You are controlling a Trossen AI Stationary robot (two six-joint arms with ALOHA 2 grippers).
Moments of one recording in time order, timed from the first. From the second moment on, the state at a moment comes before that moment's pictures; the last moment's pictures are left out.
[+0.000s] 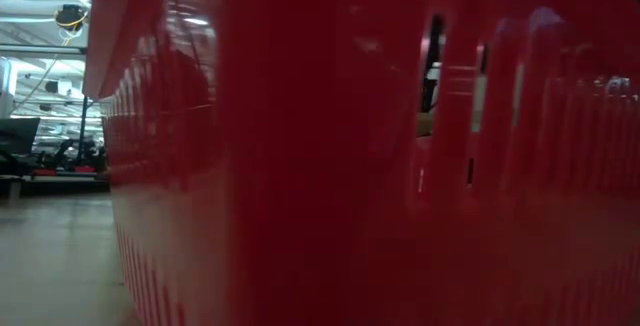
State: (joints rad) left arm -0.56 1.16 1.43 -1.47 -0.57 -0.68; right arm 0.34 1.95 1.35 -0.39 0.21 -0.05
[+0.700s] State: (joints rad) left arm -0.56 1.15 1.43 -1.48 -0.60 -0.67; right arm 0.34 2.01 1.36 -0.48 0.30 0.05
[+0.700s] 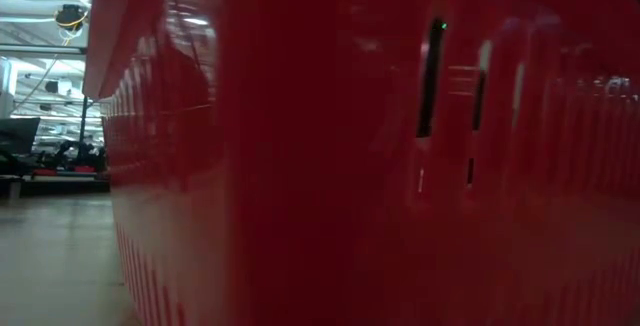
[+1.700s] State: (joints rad) left arm -0.56 1.15 1.43 -1.47 -0.67 -0.64; right arm 0.40 1.47 1.53 -0.93 0.84 -0.12
